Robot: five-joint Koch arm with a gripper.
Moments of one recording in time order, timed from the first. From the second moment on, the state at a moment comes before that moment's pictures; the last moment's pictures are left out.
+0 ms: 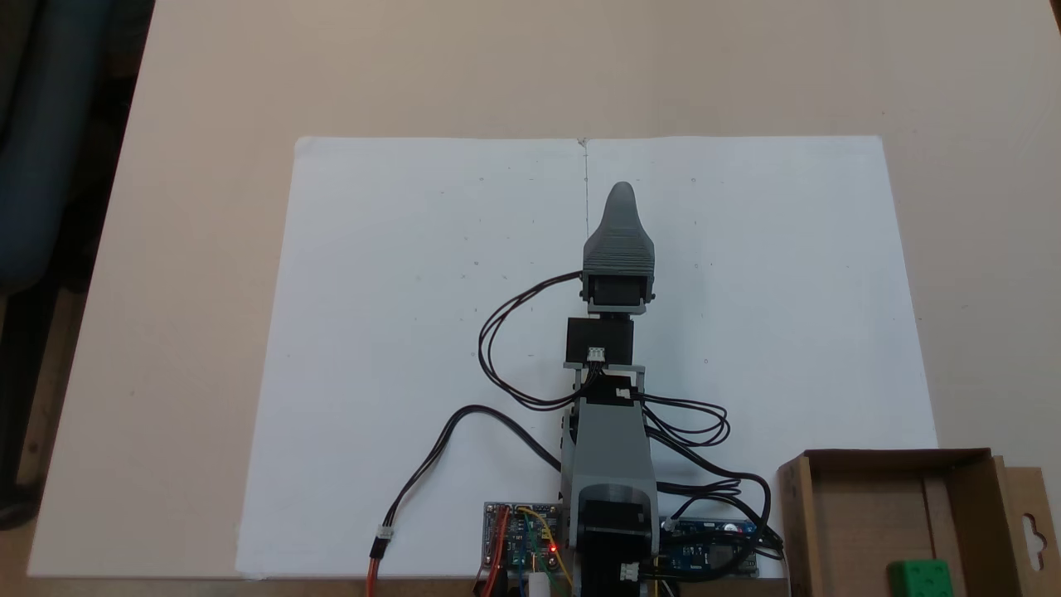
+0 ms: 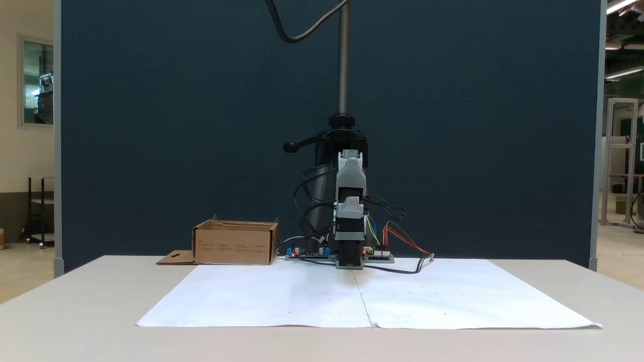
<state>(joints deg) 3.0 129.3 175.6 -92.1 -2.0</state>
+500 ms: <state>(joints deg) 1.3 129.3 175.6 -92.0 -2.0</state>
